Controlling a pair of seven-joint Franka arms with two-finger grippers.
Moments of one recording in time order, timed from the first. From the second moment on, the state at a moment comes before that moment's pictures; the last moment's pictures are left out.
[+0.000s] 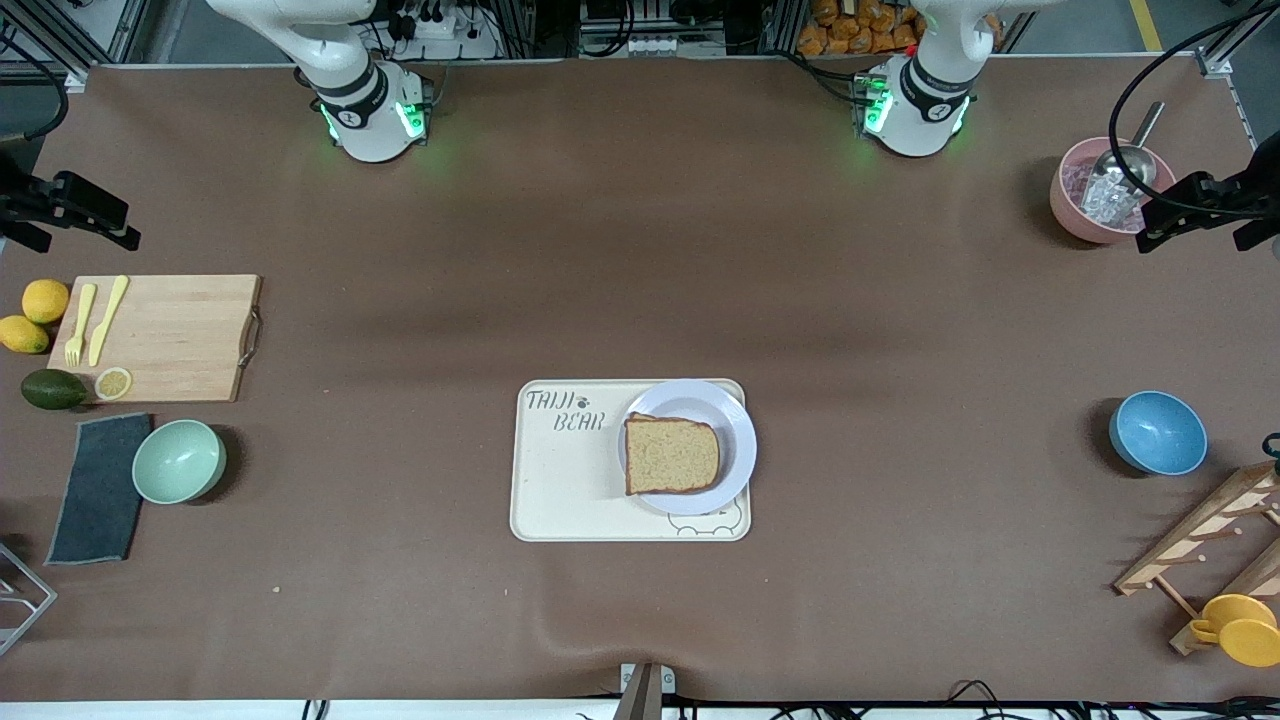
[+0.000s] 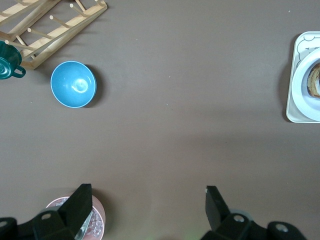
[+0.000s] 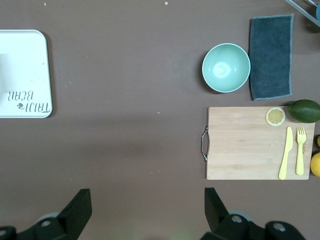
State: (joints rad) left arm 0.05 -0.02 -0.05 -1.53 0.03 1.49 0.00; right arm -0.05 -0.05 -0.02 -1.58 0.02 1.49 -0.07
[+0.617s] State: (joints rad) left arm 0.04 -0.01 -0.05 -1.54 0.03 1.50 -0.05; right arm -0.05 -0.05 -0.02 -1.58 0.02 1.49 -0.07
